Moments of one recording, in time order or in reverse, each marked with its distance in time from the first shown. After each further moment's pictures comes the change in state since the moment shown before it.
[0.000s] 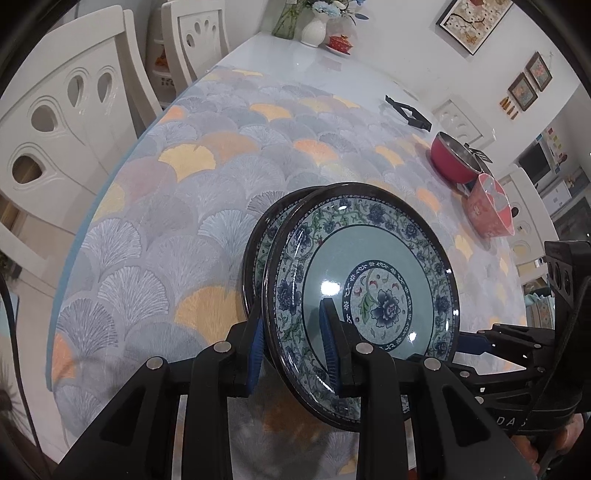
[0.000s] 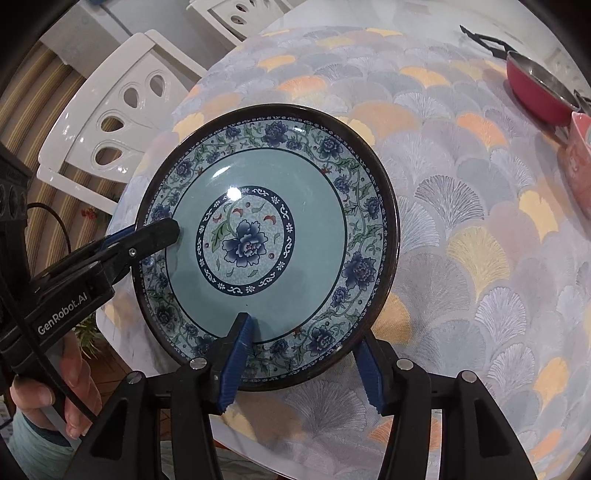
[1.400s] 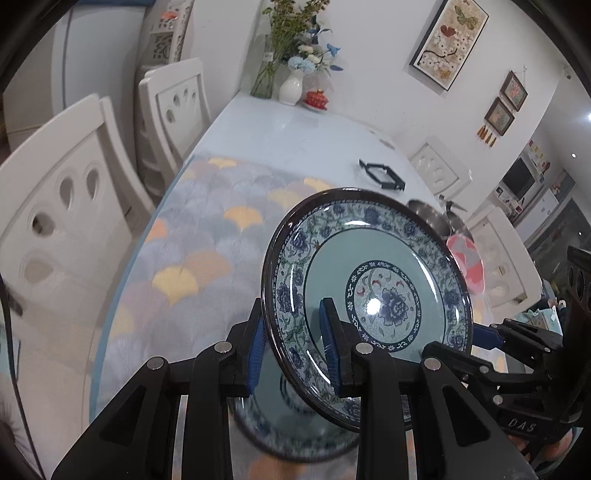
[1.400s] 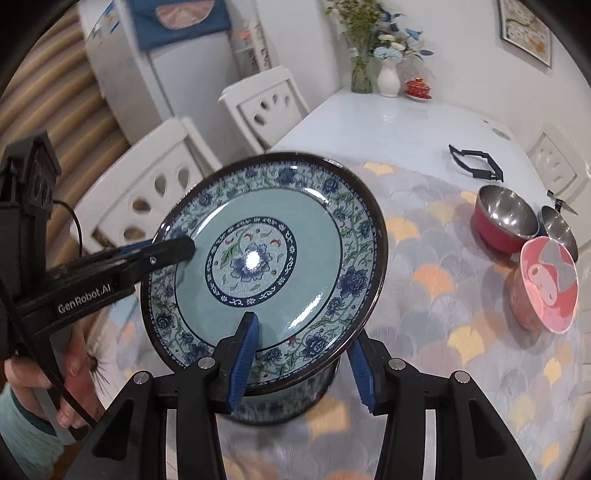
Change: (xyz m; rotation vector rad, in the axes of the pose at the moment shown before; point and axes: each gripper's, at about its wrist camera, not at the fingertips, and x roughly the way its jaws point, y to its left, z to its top) left arm -0.053 -0.029 0.066 0.051 -0.174 -0.023; right arm -0.097 0.015 0.029 -0.131 -0.344 -0.040
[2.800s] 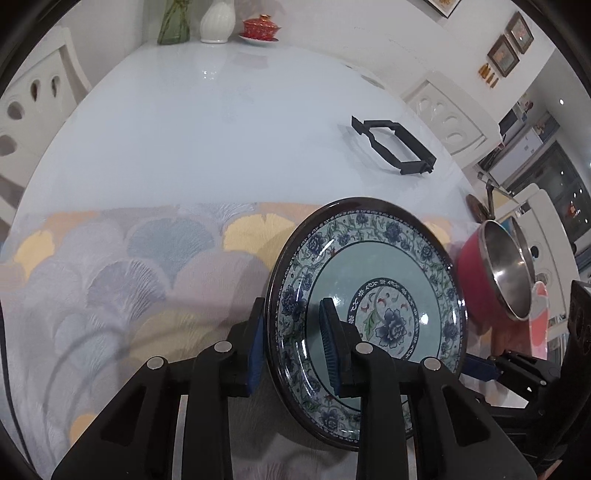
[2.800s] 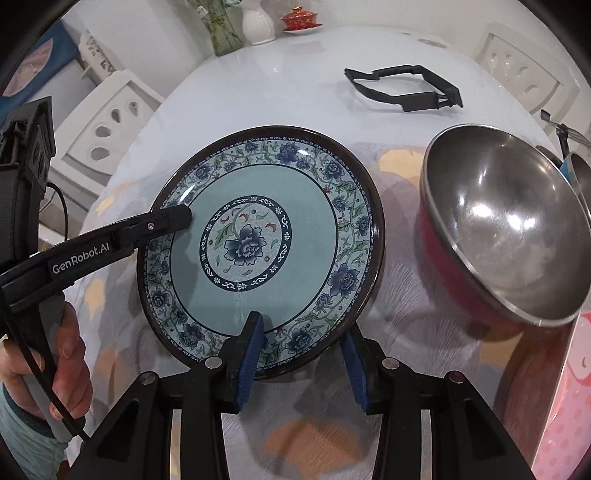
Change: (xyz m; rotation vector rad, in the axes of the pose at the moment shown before) left arm 0.282 -0.047 0.158 0.165 0.246 -0.107; right arm 0.165 -0.191 0.099 0.362 0.128 -0.092
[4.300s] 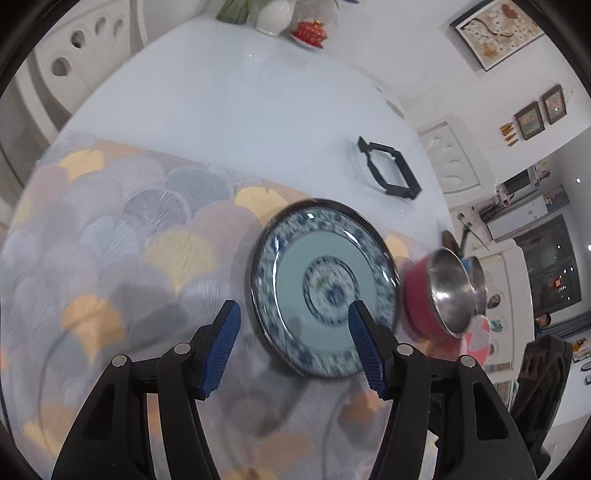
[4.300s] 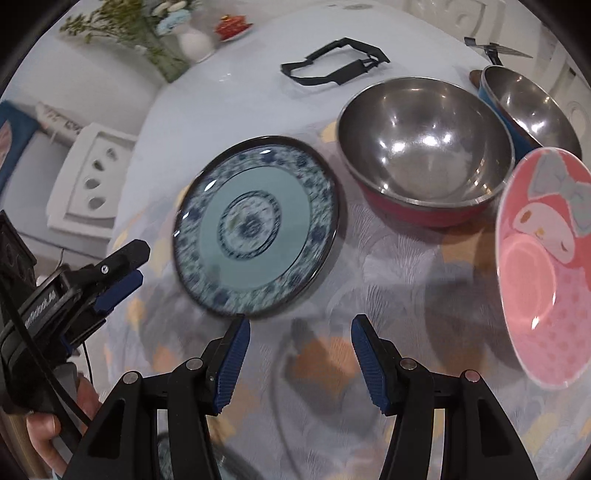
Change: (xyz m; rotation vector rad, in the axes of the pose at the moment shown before) left arm -0.043 -0.003 -0.017 -0.262 0.017 -0.056; right arm -0.044 -0.018 -0.016 0.300 0.055 0.058
